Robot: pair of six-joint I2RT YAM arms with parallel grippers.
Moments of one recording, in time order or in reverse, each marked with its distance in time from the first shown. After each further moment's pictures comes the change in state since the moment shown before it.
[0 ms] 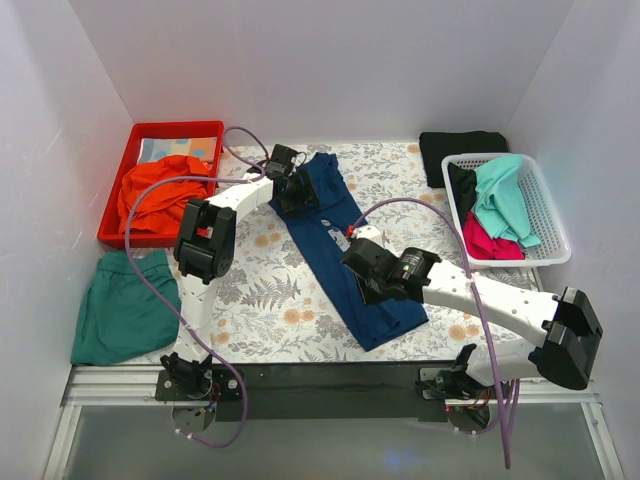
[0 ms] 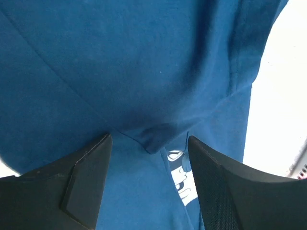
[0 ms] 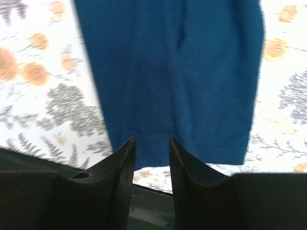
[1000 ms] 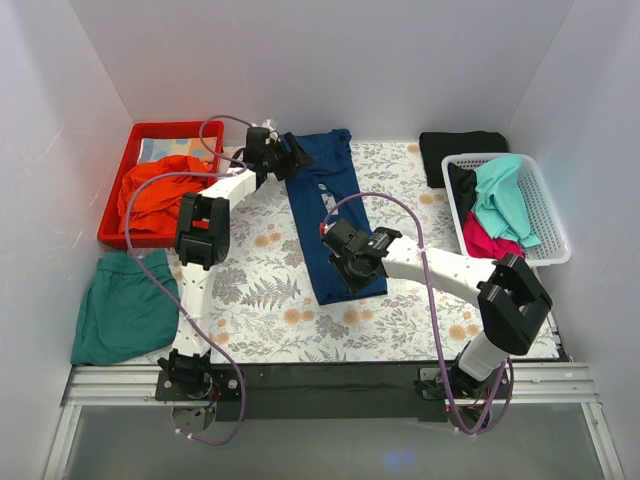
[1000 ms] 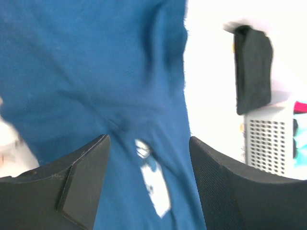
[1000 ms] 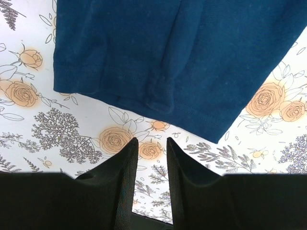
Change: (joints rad) left arm 0.150 0.230 0.210 0.488 0.250 -0.003; right arm -0.135 0.310 0.135 0.072 -0.148 -0.263
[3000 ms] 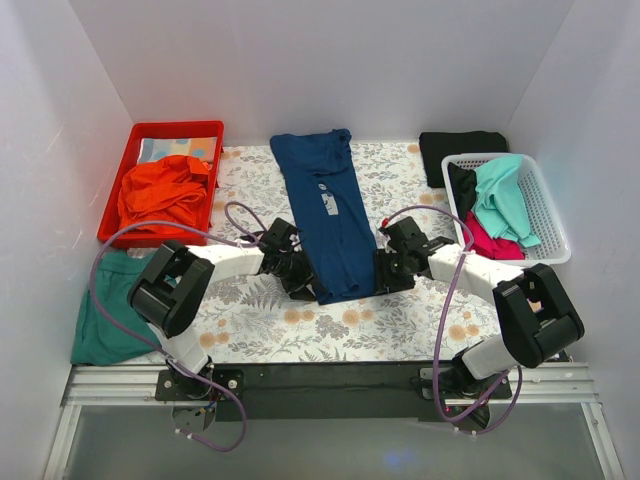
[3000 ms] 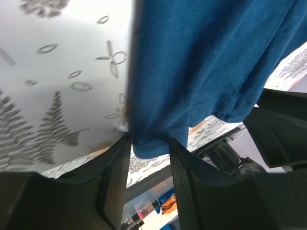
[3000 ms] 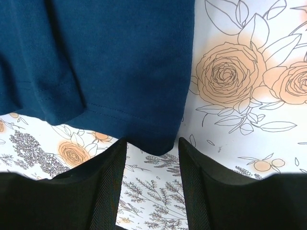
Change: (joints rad) left arm -0.359 -0.748 -1.072 -0.320 0.019 -0.332; right arm -0.404 -0.143 -0.390 0.318 -0.327 0.084
